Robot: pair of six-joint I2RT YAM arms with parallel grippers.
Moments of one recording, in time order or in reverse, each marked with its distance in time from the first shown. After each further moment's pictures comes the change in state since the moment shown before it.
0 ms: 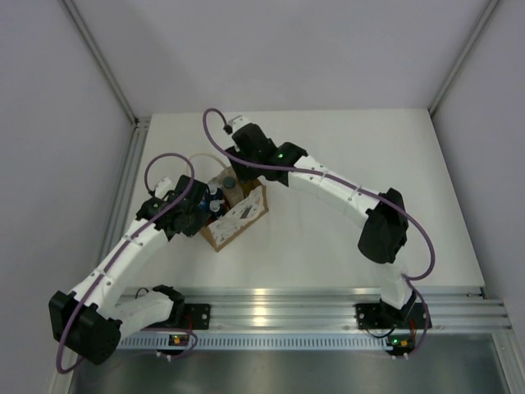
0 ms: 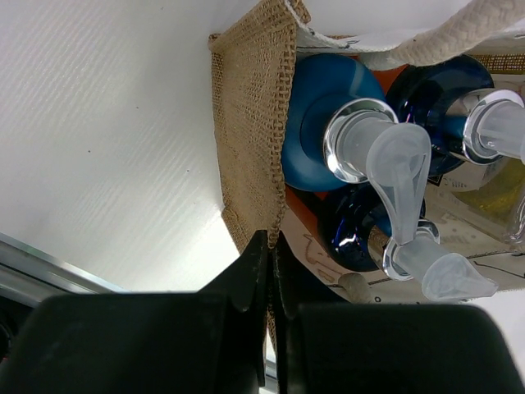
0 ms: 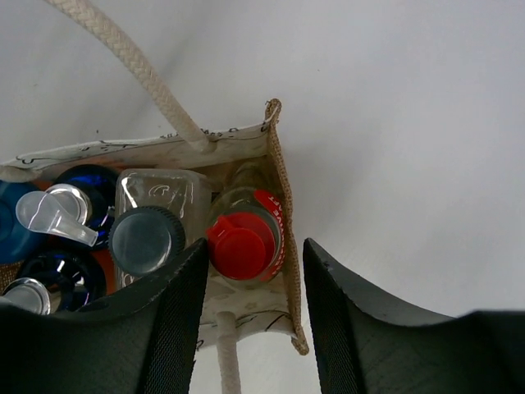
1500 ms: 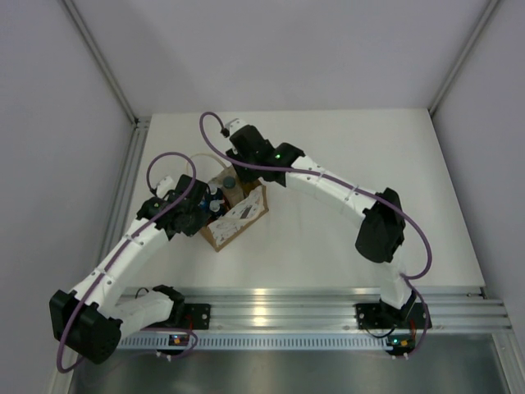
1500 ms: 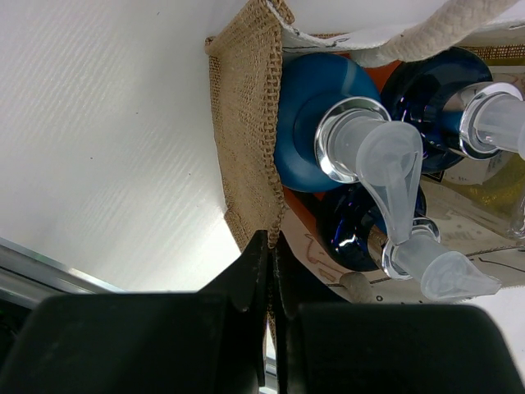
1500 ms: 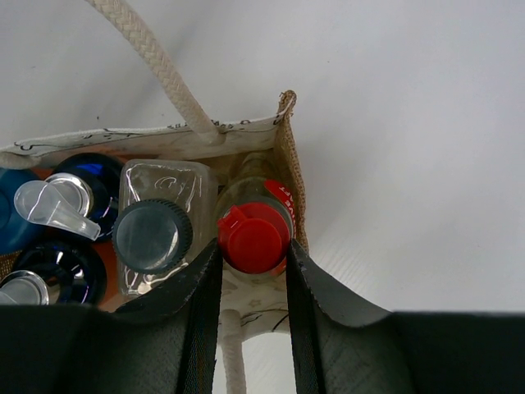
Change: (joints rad) left arm 0.000 0.006 -0.001 0.011 0.004 0.041; right arm 0.007 0.023 0.021 -0.023 -0.014 -0.018
